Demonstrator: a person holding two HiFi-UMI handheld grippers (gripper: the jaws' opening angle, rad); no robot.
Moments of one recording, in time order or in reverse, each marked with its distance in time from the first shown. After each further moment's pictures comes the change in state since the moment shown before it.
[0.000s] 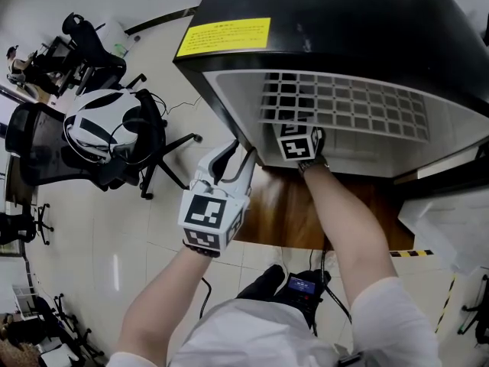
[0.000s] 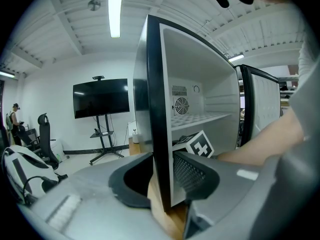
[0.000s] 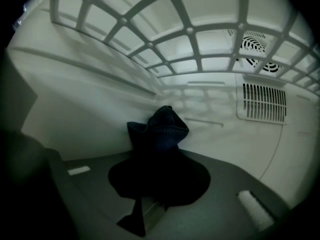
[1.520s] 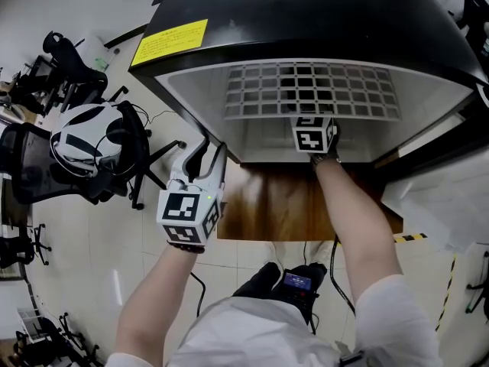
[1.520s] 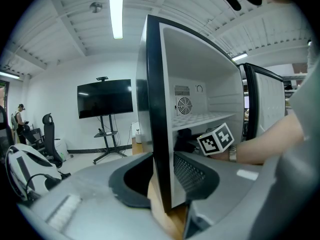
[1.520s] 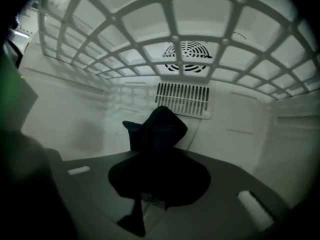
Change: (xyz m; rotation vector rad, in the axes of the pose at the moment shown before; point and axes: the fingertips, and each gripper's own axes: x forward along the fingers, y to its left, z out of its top) left arm 0.001 0.002 0.002 -0.027 -0.008 0.045; right arm -0.060 -0.121 -0.024 0.004 0.039 -0.237
